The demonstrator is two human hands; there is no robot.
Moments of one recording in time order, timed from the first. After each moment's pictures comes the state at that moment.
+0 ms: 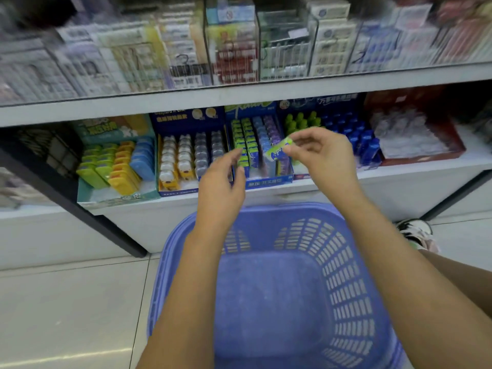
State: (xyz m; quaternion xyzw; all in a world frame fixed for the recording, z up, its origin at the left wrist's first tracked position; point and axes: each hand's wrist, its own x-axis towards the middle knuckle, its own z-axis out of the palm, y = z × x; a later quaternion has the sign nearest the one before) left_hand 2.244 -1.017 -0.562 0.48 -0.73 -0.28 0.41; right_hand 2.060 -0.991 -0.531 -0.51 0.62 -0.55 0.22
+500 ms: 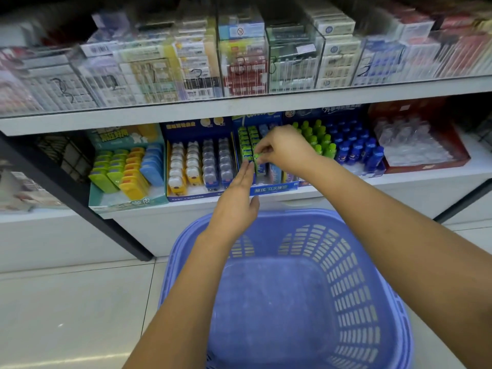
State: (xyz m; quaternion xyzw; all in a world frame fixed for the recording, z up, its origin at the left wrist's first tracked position) left_hand 2.244 -1.024 -0.580 0.47 -0.83 -0.24 0.20; right_hand 2.092 -1.059 -0.503 -0.72 0.67 -0.12 0.13
